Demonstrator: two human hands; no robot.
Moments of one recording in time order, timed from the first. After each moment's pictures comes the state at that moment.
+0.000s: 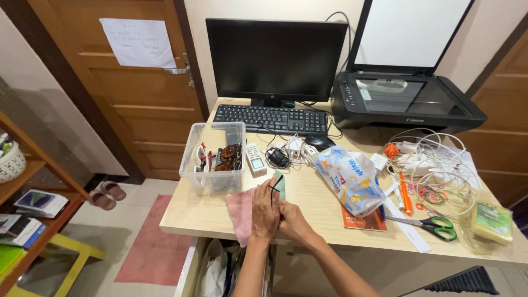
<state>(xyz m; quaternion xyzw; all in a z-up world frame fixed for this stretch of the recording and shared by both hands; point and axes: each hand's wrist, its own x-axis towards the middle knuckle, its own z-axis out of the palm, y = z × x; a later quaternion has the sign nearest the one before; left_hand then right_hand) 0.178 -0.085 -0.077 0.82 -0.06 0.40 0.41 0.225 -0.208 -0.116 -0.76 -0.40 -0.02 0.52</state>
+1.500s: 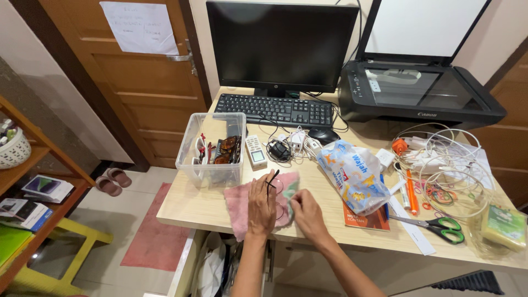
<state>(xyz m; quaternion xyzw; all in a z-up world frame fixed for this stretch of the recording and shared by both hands) 0.177 -0.084 -0.077 0.82 -0.04 0.39 0.41 0.216 -0.238 -0.096 -0.83 -0.22 -0.10 0.50</state>
